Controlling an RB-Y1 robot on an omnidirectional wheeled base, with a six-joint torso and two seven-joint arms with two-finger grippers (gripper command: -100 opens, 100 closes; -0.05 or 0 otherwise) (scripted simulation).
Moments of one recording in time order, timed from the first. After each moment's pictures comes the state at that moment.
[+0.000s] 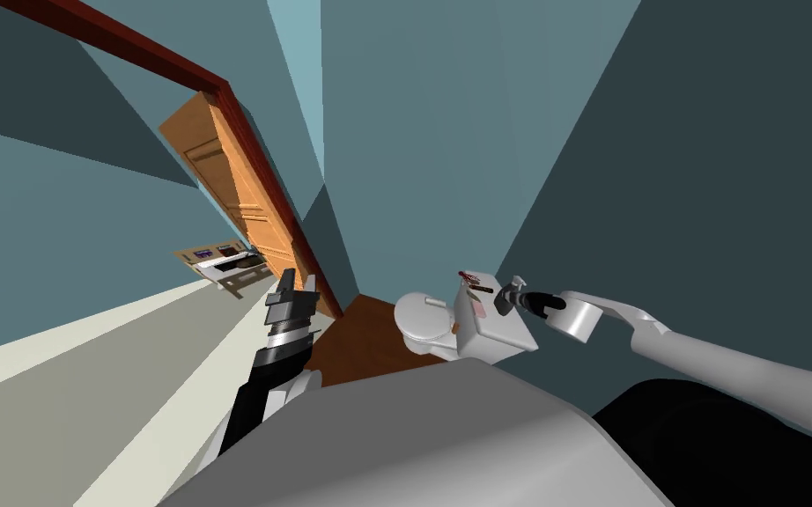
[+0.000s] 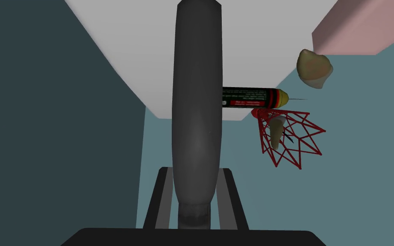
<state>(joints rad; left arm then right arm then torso) 0.55 0.02 -0.05 -2.38 0.03 -0.35 0.07 0.59 -1.39 -0.08 -1.85 -0.44 0.54 0.38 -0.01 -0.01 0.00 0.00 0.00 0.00</state>
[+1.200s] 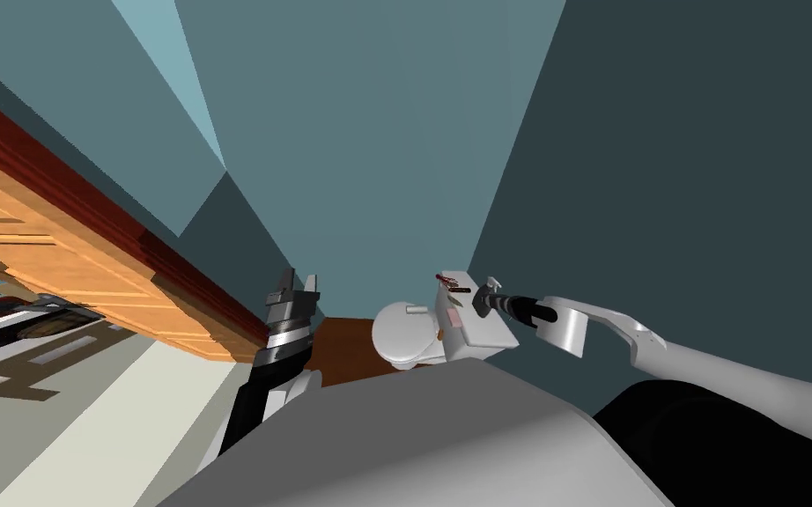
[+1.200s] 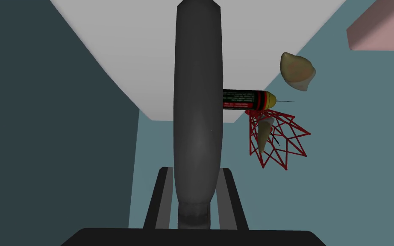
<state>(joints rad) 0.55 0.02 -0.05 -2.38 0.03 -0.35 0.07 0.65 -1.38 -0.08 -2.17 -0.34 0.57 0.43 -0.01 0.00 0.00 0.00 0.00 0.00</state>
